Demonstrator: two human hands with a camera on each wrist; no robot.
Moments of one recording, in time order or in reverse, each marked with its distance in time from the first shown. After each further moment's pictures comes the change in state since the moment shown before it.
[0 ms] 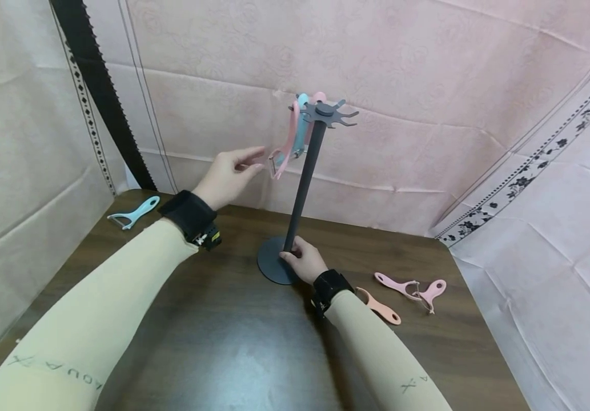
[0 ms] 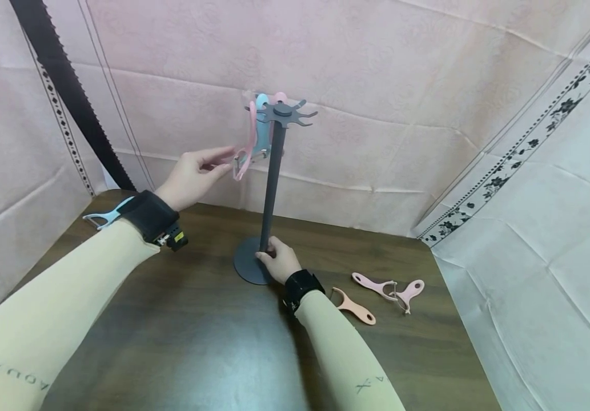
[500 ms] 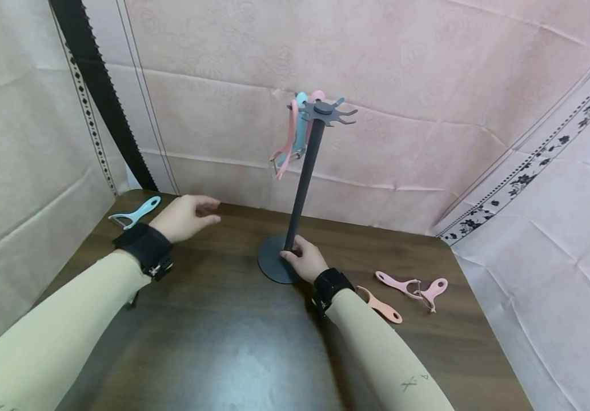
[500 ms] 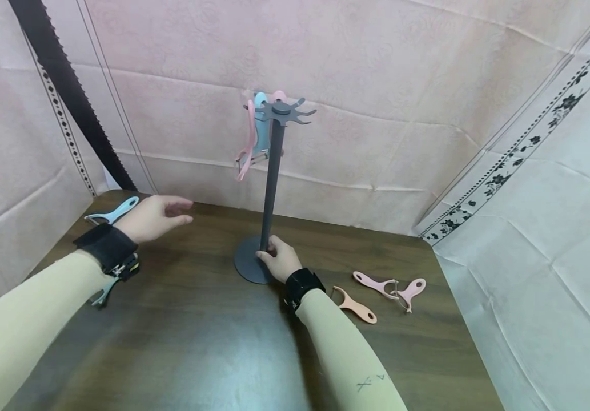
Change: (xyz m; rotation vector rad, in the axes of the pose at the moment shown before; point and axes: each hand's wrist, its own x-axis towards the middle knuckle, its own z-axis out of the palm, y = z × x) left_hand -0.067 -0.091 -0.027 0.297 -0.237 -0.216; right_hand 0.002 0.002 0.000 0.016 -0.003 0.000
